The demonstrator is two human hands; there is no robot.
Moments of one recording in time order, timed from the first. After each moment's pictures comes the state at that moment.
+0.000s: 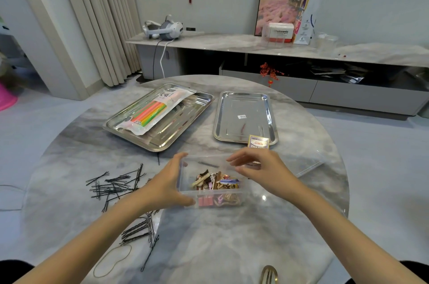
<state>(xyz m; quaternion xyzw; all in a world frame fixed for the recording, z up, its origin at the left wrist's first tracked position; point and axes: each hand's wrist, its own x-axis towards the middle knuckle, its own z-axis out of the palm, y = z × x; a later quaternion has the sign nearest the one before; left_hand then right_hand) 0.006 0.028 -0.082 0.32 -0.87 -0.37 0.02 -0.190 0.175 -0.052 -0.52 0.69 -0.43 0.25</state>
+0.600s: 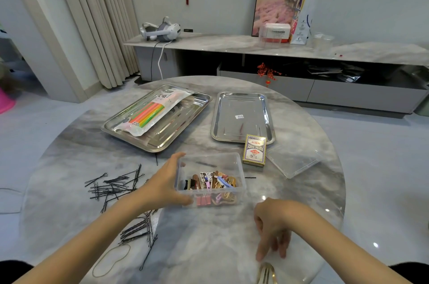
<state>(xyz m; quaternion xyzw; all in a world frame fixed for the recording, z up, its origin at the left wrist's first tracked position) 0.007 0.027 -0.085 0.31 -0.88 -0.35 0.04 -0.179 0.203 -0.069 -0.41 0.74 0.13 0.51</state>
